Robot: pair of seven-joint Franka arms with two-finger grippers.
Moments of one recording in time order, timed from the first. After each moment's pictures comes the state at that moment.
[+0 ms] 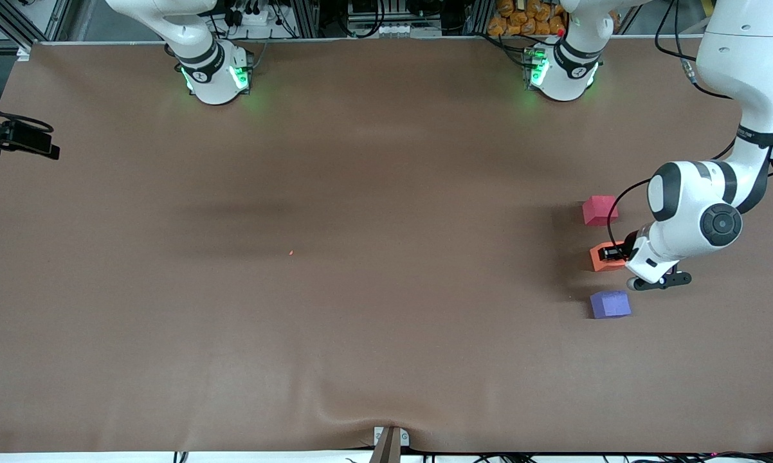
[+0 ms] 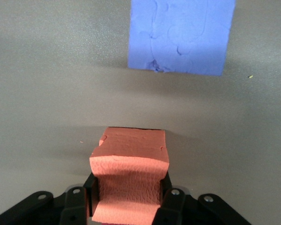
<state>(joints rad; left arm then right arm) 0.19 0.46 -0.15 -2.00 0.10 2.33 -0.16 0.05 0.12 -0.11 -1.32 -0.01 1.23 -0.01</state>
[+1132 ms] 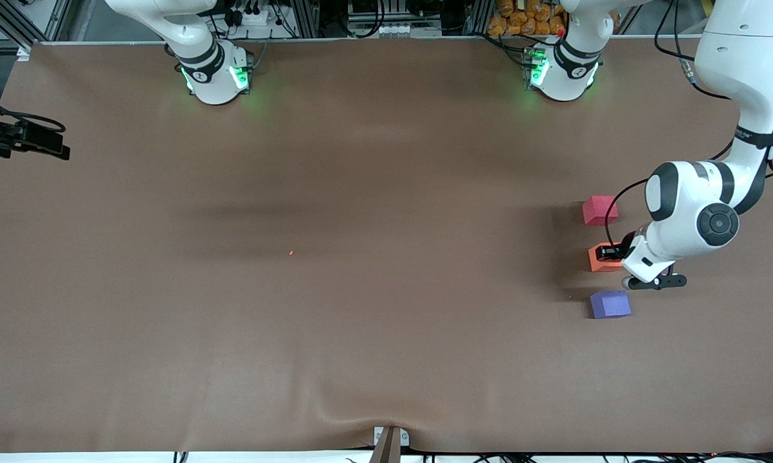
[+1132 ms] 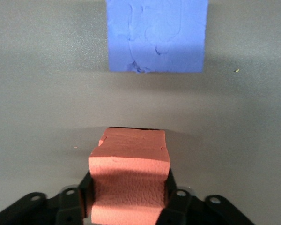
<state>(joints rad) 0.18 0.46 -0.16 -2.00 0.10 2.33 -0.10 0.07 0.13 -0.11 -1.32 -0.01 1.23 -0.01</state>
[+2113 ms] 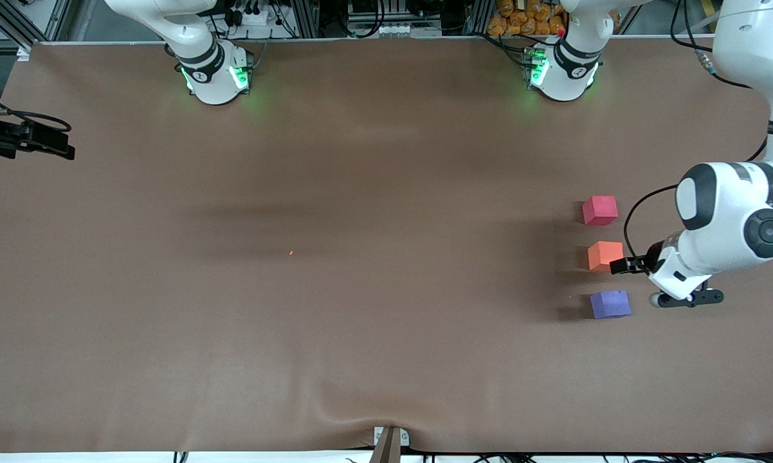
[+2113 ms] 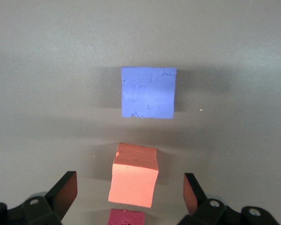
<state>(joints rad) 0.18 0.44 -0.18 -1.75 0.08 2.09 -0.11 0.08 0.13 -0.11 -1.32 -0.01 1.23 -0.01</state>
